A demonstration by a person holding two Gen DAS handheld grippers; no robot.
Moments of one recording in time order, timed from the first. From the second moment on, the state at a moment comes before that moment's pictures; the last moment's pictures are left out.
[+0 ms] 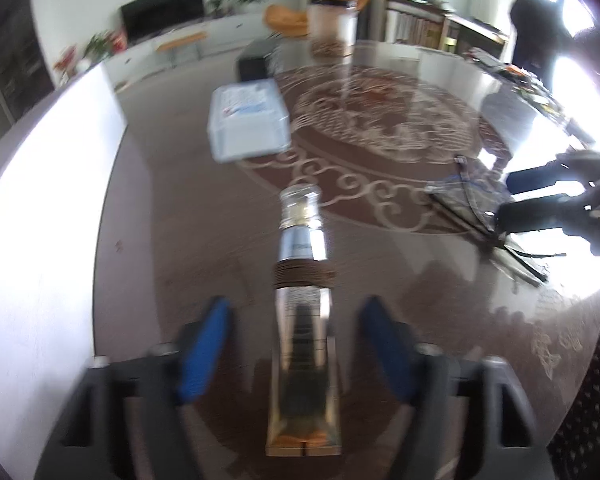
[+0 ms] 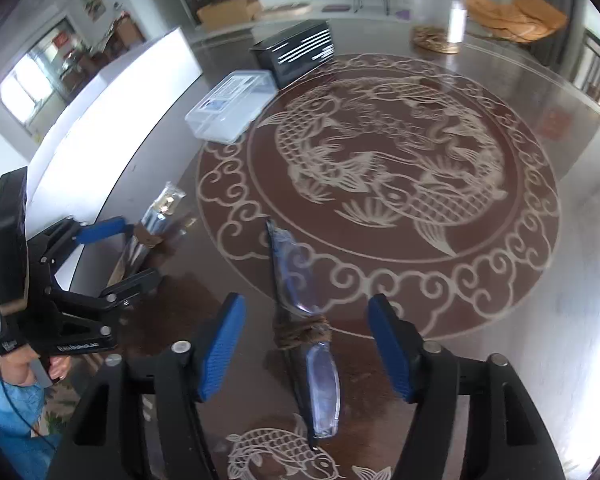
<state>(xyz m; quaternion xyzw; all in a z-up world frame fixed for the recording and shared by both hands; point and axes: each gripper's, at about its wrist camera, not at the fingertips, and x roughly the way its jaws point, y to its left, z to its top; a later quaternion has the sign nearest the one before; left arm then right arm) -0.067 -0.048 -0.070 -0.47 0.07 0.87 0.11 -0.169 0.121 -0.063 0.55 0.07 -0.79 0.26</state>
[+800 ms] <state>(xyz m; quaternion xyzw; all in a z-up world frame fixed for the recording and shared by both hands) 0.046 -0.141 0.066 -0.28 -0.11 0.95 0.11 -0.110 0.063 -0.012 0.49 0.09 -0.81 0.31</state>
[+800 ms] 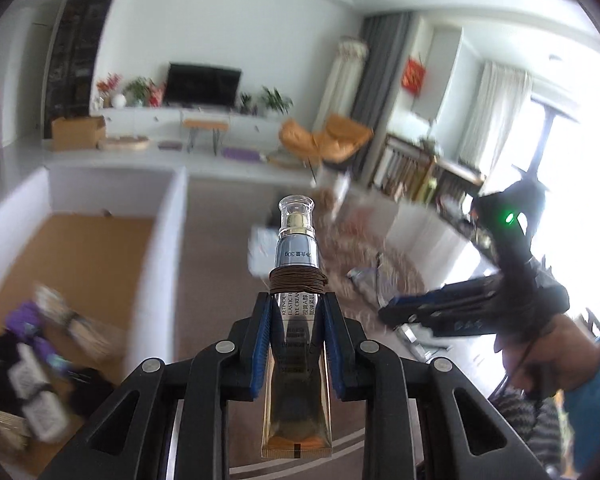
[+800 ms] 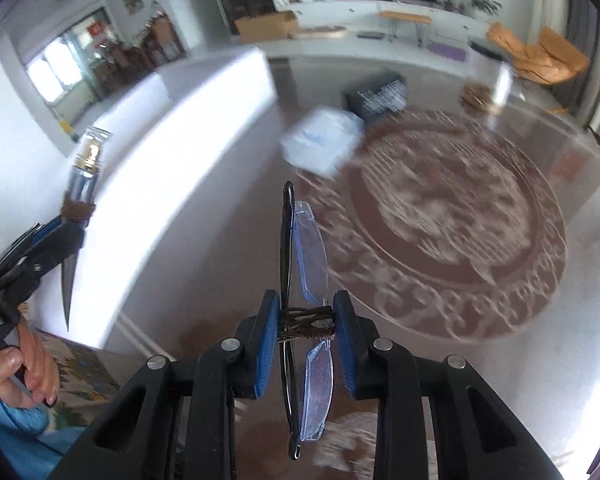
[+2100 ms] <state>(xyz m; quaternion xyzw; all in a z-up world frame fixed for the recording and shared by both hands) 0.000 -0.211 0.056 -0.35 -0.05 0.93 -0.06 -0.106 0.090 -0.088 0.40 0.09 -0.90 0.15</state>
